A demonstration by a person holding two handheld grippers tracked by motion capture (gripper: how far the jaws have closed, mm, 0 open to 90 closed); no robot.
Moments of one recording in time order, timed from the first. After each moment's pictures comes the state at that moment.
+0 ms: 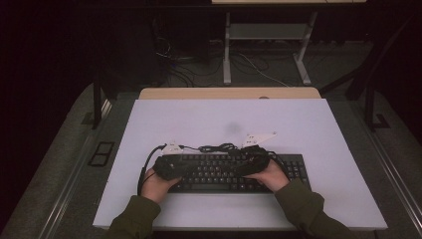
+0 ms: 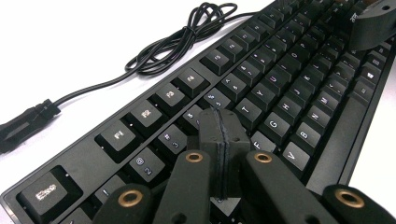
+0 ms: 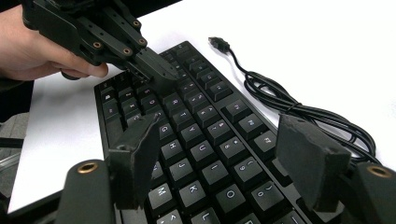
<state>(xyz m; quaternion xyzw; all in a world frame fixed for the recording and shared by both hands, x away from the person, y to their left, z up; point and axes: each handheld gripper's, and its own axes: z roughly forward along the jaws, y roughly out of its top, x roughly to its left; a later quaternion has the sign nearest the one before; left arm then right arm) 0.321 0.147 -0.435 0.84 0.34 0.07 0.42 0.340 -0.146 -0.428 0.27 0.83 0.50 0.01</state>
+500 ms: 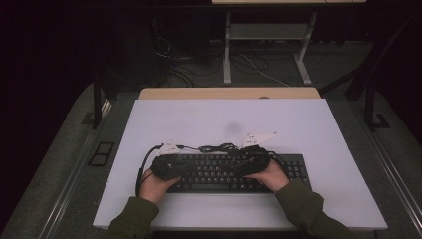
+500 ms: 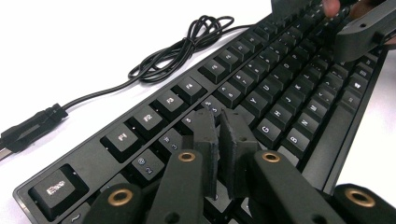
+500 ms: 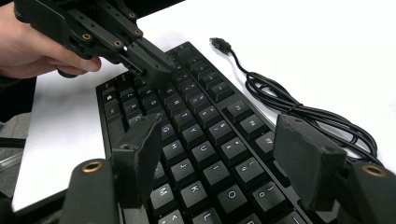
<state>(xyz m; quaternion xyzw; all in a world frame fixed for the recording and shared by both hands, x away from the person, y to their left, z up) 0.316 0.151 -0.428 0.83 0.34 0.08 0.44 0.340 -0.146 -0.428 0.27 0.83 0.50 0.01</state>
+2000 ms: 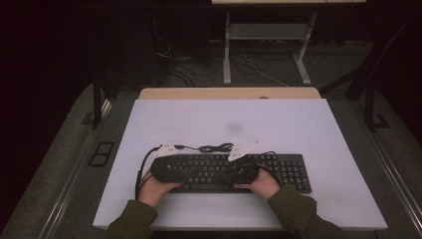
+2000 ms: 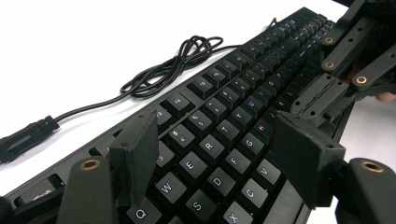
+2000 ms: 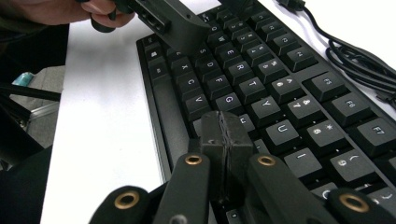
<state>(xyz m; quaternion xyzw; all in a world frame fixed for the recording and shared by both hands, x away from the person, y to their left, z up) 0.310 0.151 -0.427 0.81 0.34 0.08 0.47 0.319 -0.116 -0.438 0.21 0.87 0.44 -0.03</state>
